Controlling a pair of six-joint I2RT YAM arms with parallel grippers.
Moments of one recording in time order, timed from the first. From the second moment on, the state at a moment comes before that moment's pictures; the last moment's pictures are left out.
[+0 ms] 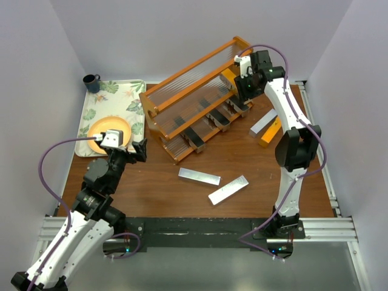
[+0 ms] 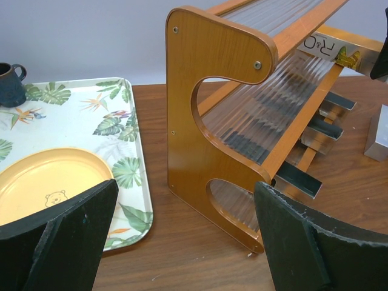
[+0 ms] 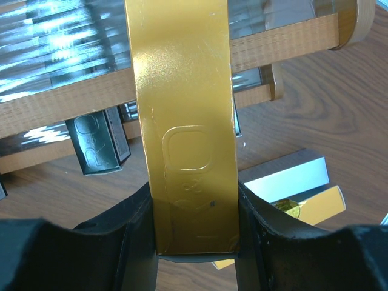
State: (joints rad) left arm -0.47 0.43 0.51 -0.08 -0.28 -0.09; right arm 0.20 2.08 2.13 -0.97 -0.05 -0.25
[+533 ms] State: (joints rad) left arm -0.47 0.43 0.51 -0.08 -0.28 -0.09; right arm 0.20 2.14 2.22 -1.00 -0.05 -0.28
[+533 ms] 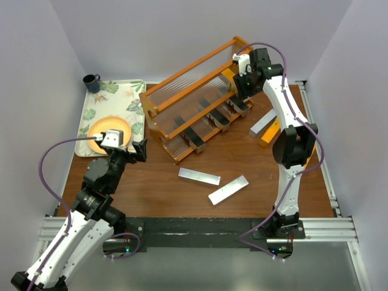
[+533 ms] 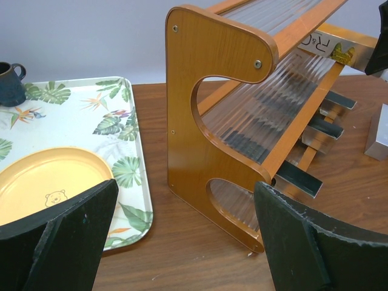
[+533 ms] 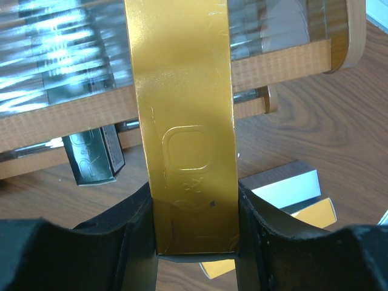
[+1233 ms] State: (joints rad) left arm -0.47 0.43 0.51 -0.08 -0.28 -0.09; right arm 0.19 2.15 2.23 -0.98 -0.05 -0.29
